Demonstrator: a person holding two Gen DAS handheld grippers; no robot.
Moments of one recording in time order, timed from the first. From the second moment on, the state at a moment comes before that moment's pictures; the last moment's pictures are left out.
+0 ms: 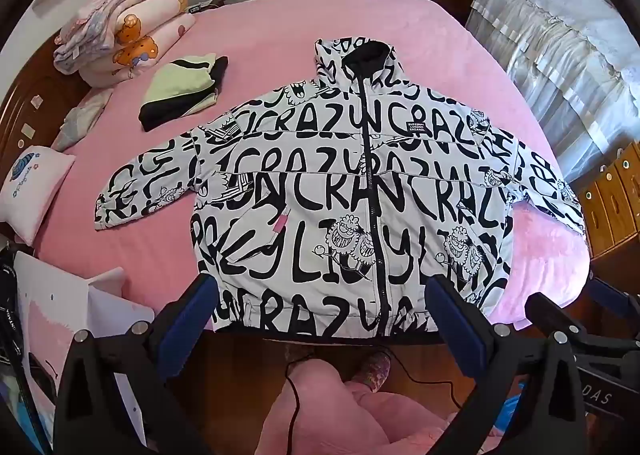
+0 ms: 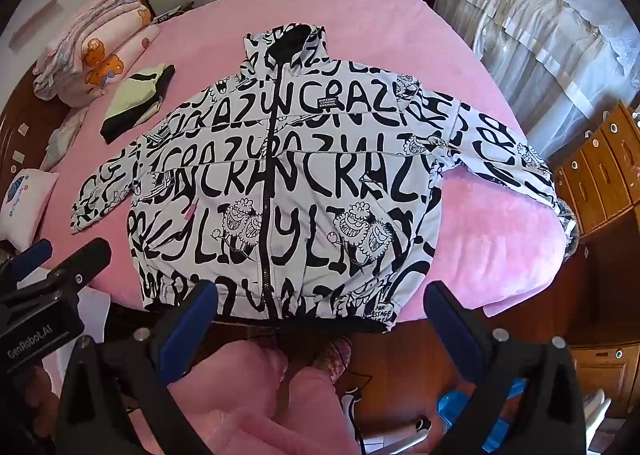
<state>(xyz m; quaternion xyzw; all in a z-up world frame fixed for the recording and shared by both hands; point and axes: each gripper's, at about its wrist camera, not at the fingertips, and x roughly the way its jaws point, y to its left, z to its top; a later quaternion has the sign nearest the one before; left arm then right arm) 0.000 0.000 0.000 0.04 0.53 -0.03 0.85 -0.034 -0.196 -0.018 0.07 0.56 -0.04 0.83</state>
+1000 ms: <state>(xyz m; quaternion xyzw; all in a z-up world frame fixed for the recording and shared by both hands) 0.003 -0.005 0.006 0.03 0.51 -0.05 0.86 -0.028 -0.206 -0.018 0.08 0.56 -0.05 0.82</state>
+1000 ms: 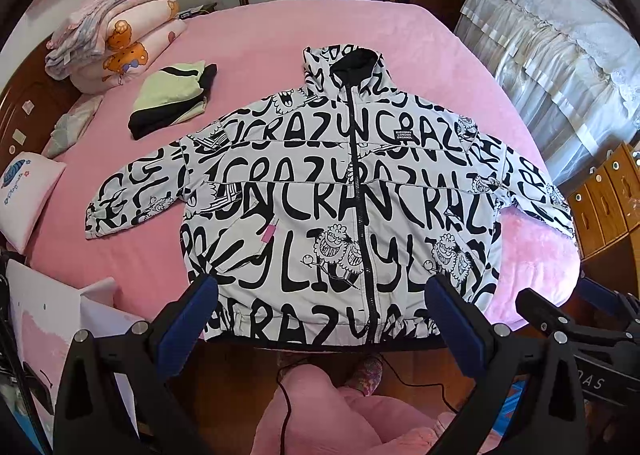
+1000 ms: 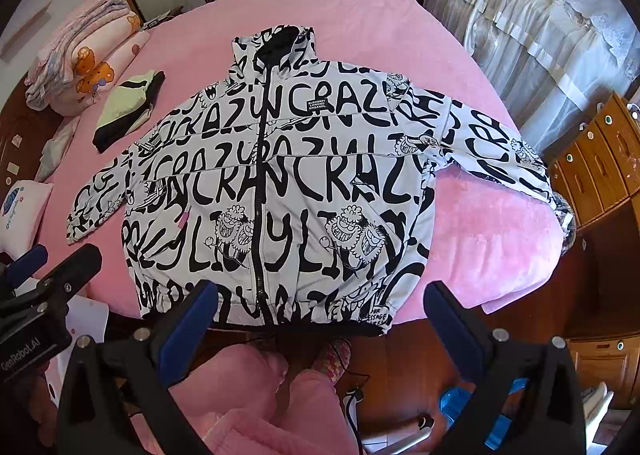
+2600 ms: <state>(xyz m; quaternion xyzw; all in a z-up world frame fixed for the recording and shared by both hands) 0.160 0.369 -0.108 -0.24 0.59 0.09 0.77 0.116 -0.004 -0.065 0.04 0.61 -0.02 0.79</state>
